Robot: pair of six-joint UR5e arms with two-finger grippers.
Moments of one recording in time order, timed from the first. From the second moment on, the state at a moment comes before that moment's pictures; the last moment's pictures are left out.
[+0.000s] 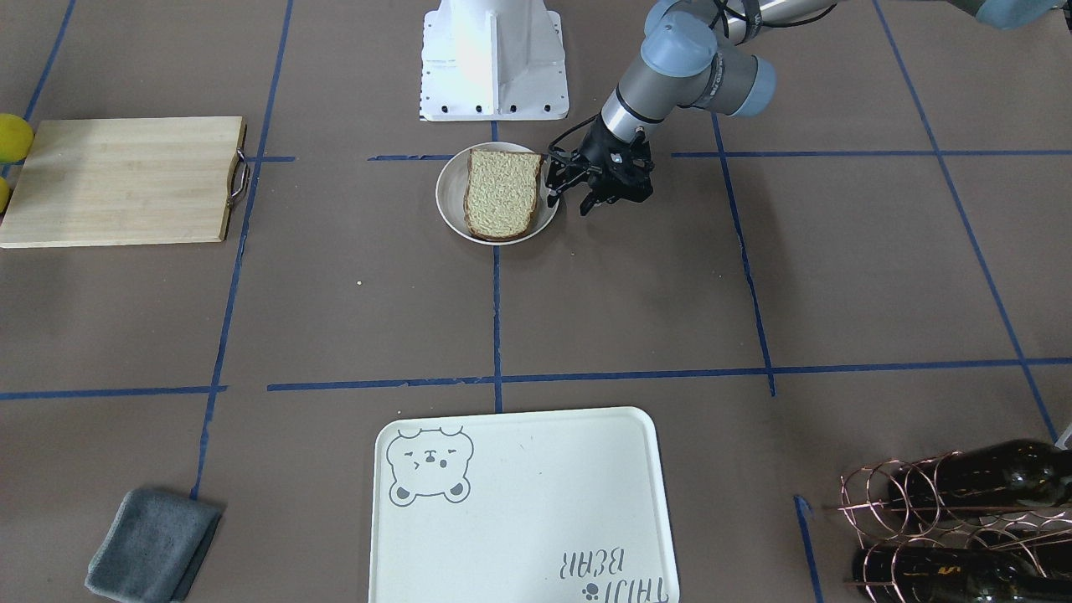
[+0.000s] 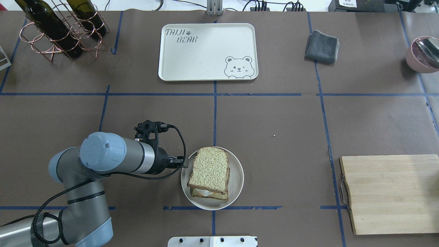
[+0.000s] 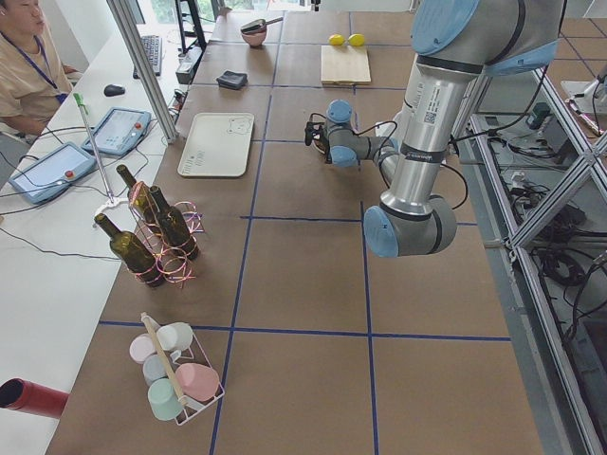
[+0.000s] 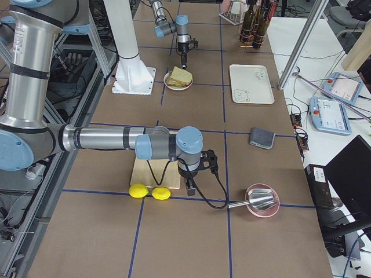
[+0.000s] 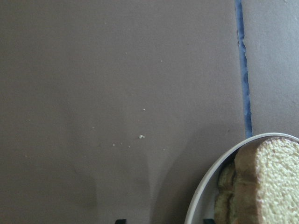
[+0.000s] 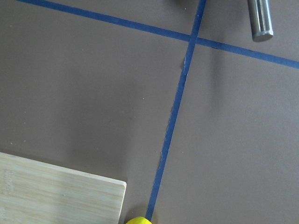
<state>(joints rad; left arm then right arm) -0.38 -1.95 -1.75 -2.17 -1.82 -1.36 1.51 -1.80 1.83 -1.55 2.33 -0.14</state>
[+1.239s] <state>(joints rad) -0.37 -1.96 -1.69 -2.31 -1.83 -1.36 1.51 -1.79 1.83 -1.54 2.33 -0.14</state>
